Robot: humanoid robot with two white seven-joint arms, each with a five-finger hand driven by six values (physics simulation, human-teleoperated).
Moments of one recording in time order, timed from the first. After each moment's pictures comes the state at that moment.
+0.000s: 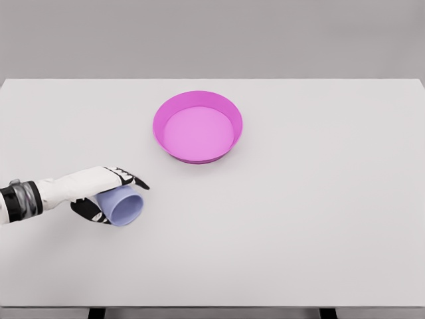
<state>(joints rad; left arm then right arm) -0.38 1.01 -0.77 -1.72 -0.11 -0.27 -0.34 0.08 0.00 -0.09 0.06 -0.11 -0.05 0.09</state>
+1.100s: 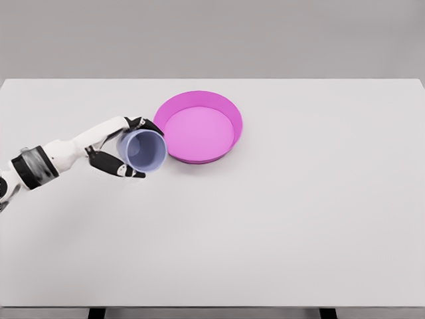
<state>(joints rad) -0.46 0.83 -0.70 -1.61 0.37 -0.28 -0.31 0.08 0.00 -0.09 0.06 -0.11 -0.05 0.09</state>
